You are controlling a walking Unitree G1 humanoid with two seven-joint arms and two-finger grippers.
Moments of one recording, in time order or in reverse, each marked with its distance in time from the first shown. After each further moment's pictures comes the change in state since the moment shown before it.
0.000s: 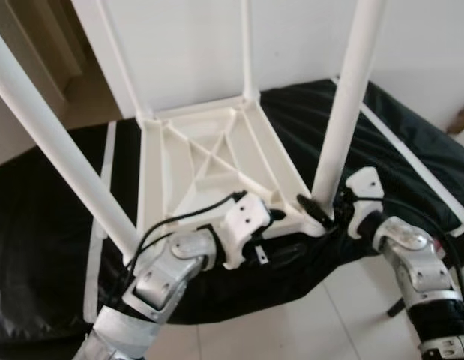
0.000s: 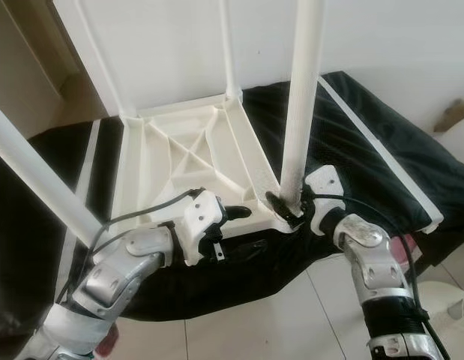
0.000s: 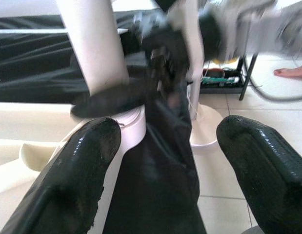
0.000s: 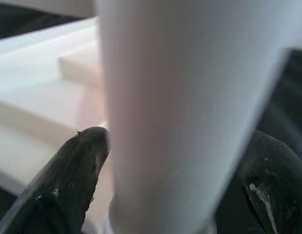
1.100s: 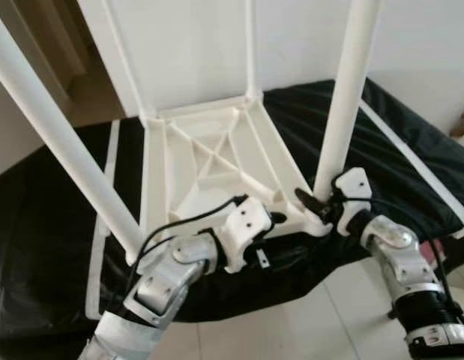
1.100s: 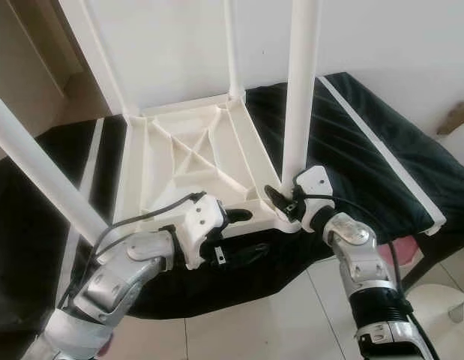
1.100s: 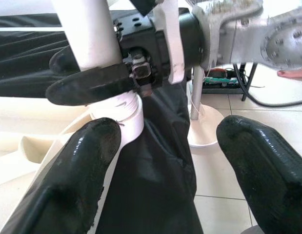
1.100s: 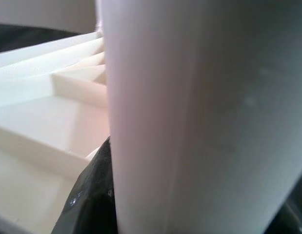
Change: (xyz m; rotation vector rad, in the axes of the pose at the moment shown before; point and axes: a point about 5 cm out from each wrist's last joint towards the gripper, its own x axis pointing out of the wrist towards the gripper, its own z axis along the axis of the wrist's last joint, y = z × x) left arm 0.000 -0.004 -0.003 -0.004 0.001 0.008; right arm 0.011 0.002 0.000 -0.018 -0.064 -0.121
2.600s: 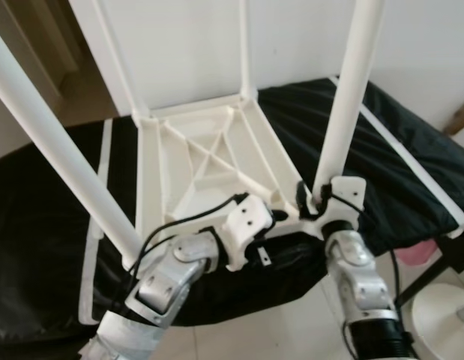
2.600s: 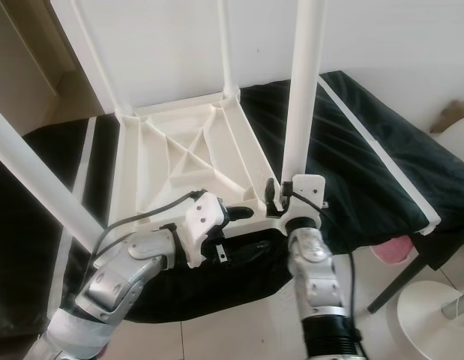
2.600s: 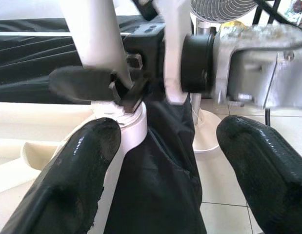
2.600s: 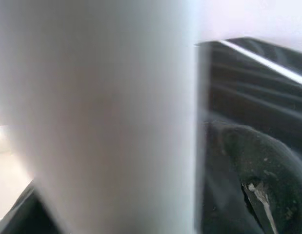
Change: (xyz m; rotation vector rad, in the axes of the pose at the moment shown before) left arm 0.000 0.003 0.003 0.002 -0.013 0.015; right arm -0.006 0.022 0.009 0.202 -0.039 -0.450
